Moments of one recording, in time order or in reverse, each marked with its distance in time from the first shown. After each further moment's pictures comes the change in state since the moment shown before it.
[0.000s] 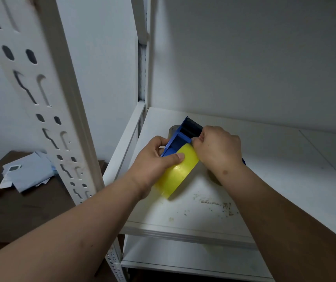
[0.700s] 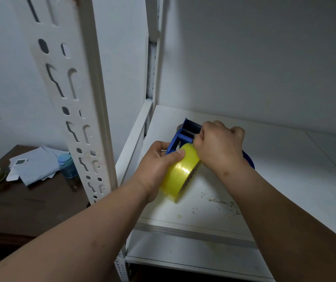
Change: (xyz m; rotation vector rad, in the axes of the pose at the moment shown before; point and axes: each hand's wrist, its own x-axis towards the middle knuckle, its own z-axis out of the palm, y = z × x) left_hand -0.008 -0.011 -0.009 -0.166 0.037 -0.077; right_hand -0.004 -0.019 0.004 -0.076 0.112 -0.120
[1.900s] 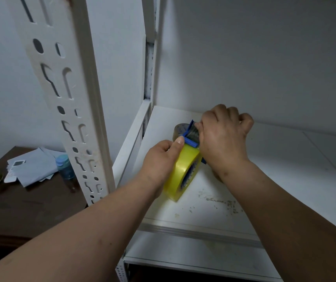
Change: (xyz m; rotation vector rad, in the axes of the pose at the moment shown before) left_hand 0.001 0.007 0.021 0.242 0.146 0.066; right_hand -0.002 0.000 -0.018 -0.189 0.331 -0.136
